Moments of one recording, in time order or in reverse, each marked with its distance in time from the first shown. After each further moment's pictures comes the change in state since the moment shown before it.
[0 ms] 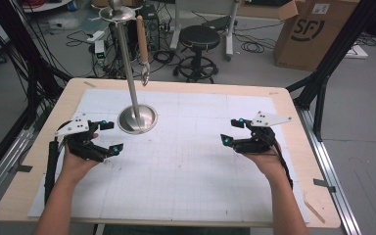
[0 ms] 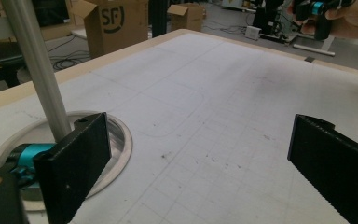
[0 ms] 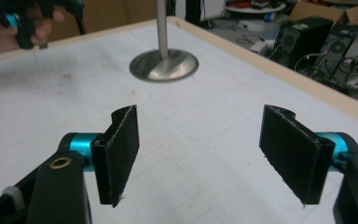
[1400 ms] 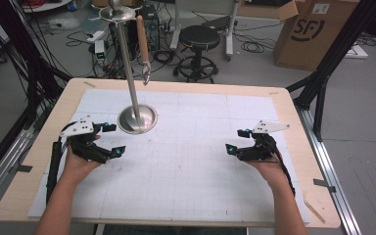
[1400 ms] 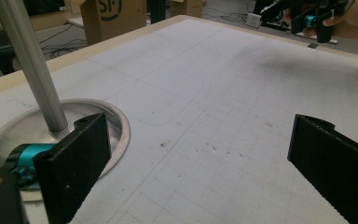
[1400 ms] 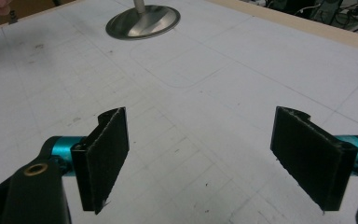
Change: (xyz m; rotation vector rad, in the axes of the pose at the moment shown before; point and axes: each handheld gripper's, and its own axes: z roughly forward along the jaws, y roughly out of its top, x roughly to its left) left arm 0.000 -0.005 0.006 0.048 -0.001 -0.001; right arm -0.013 -0.040 0.002 0.099 -0.041 0.115
